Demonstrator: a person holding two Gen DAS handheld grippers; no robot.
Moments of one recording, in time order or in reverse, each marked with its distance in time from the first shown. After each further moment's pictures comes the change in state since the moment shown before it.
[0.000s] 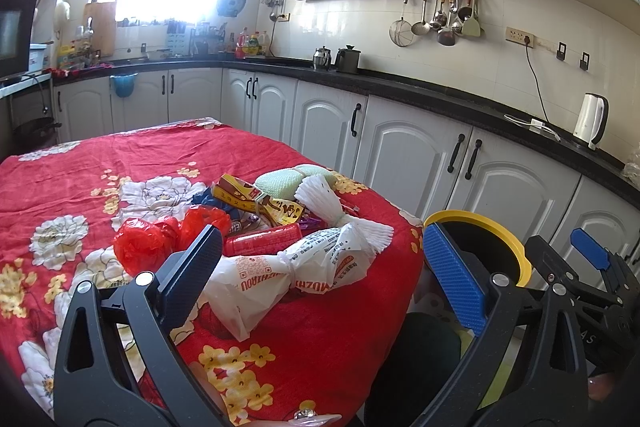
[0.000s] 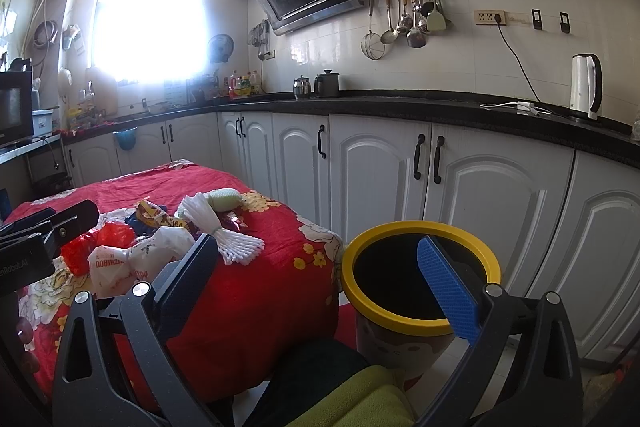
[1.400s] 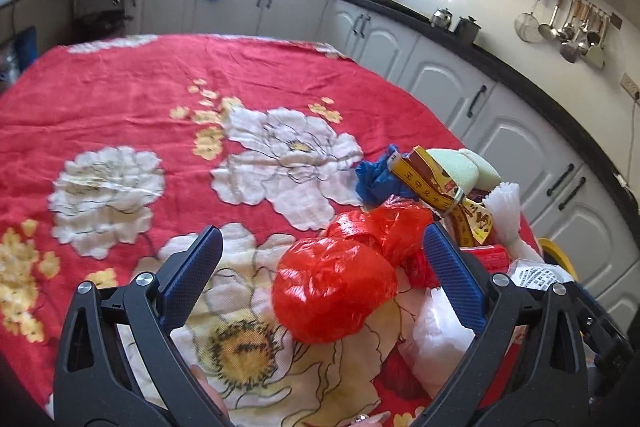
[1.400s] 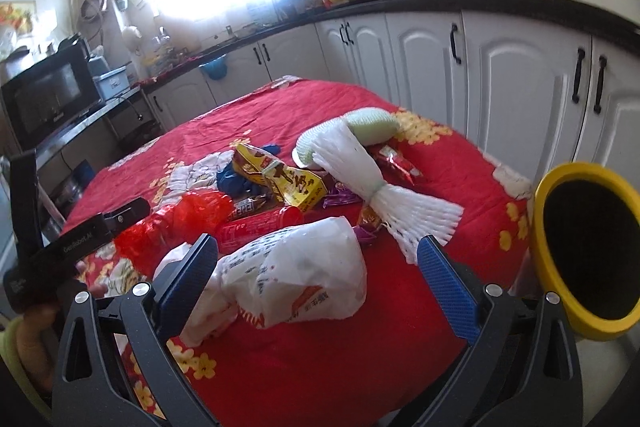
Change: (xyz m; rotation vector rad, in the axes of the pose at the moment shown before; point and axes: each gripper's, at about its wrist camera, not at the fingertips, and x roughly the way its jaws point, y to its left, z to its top) left arm 0.082 0.170 -0.001 -0.318 0.234 0.199; right arm 0.146 0.103 0.003 0.070 0.397 0.446
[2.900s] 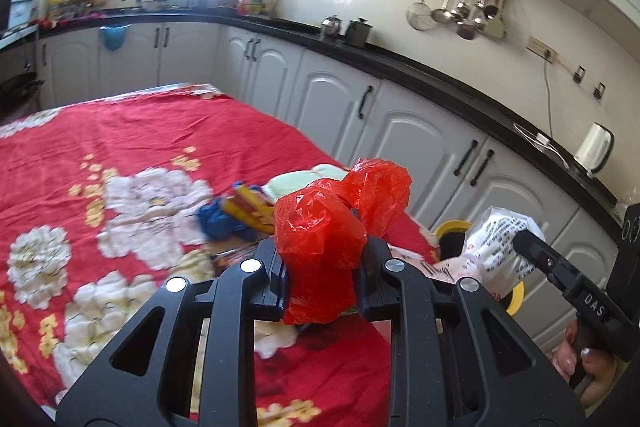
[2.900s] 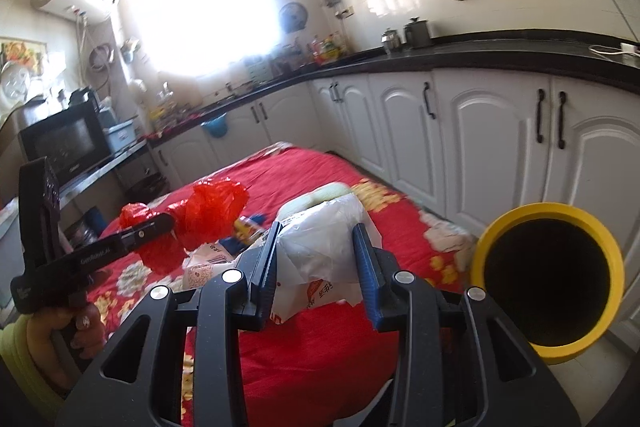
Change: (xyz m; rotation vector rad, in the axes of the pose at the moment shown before) left arm -0.048 -0.115 0.013 0.227 -0.062 -0.275; right arm -0.107 -0.051 0.027 0.017 -0.230 -0.031
